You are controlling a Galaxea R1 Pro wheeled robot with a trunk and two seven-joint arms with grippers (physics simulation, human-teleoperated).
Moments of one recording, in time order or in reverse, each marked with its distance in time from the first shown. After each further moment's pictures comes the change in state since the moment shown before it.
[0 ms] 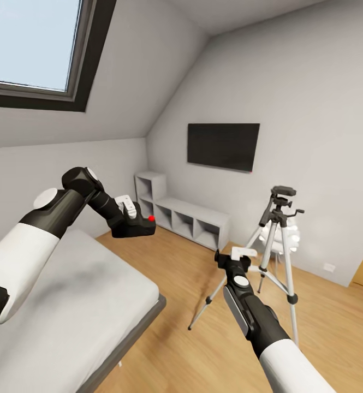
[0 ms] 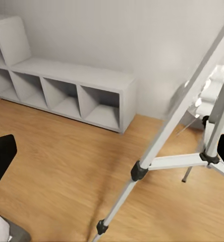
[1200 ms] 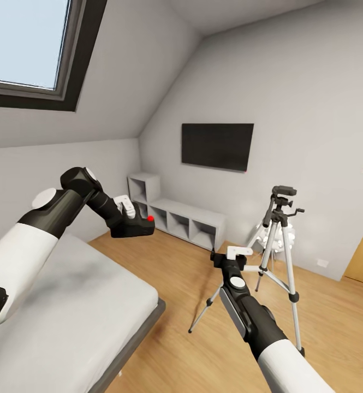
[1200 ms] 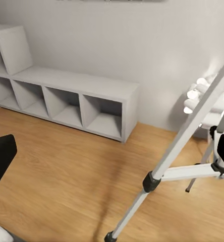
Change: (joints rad) left arm 0.000 0.007 0.001 0.001 -0.001 0.000 0.000; right arm 0.000 0.000 0.054 -0.002 -0.004 -0.033 0.000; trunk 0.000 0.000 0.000
